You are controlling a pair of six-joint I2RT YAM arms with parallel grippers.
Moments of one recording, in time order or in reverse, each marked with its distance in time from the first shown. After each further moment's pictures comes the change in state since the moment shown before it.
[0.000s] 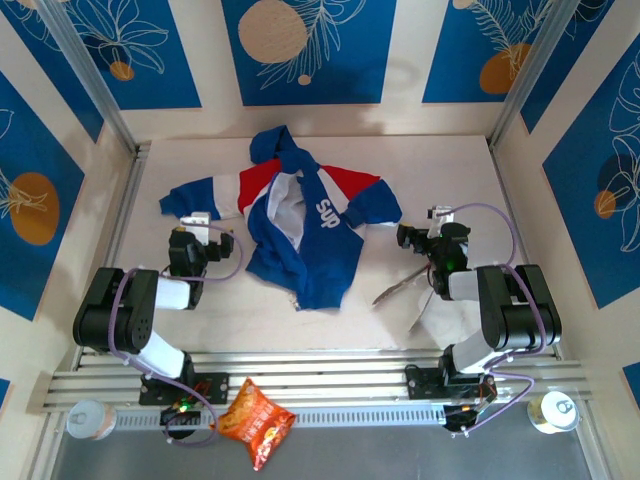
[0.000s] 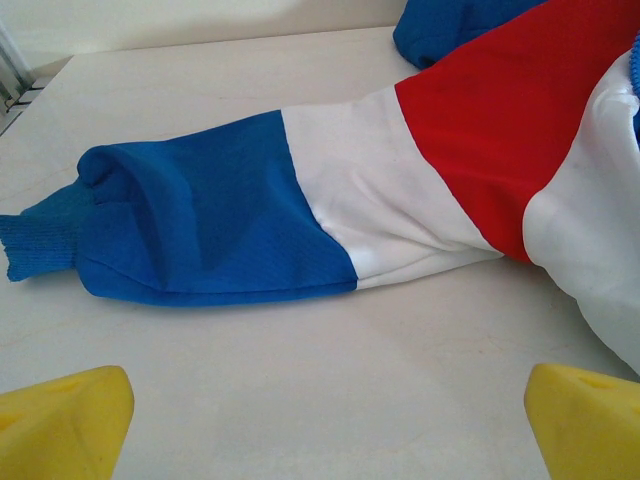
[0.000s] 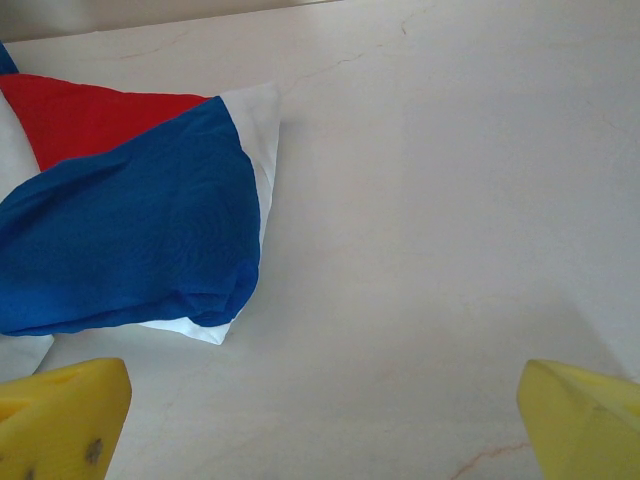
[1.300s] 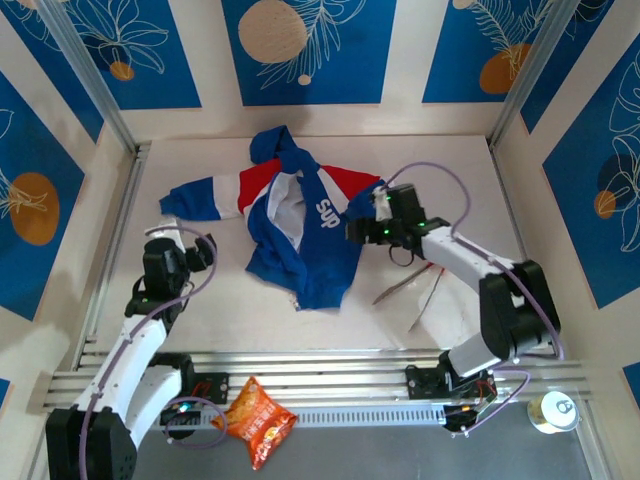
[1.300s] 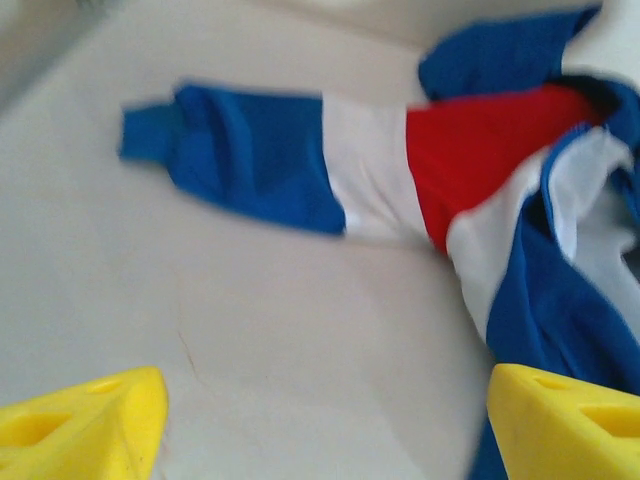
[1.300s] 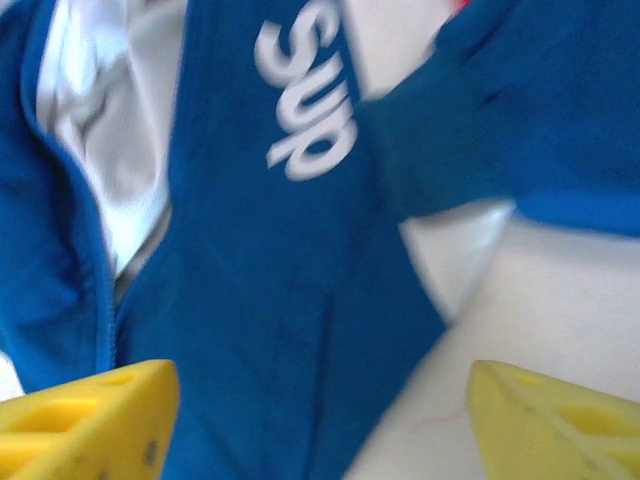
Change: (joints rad) left arm 0.000 -0.747 0.068 -0.974 0.013 -0.383; right arm 0.376 0.024 0.545 -0.990 -0.196 0.184
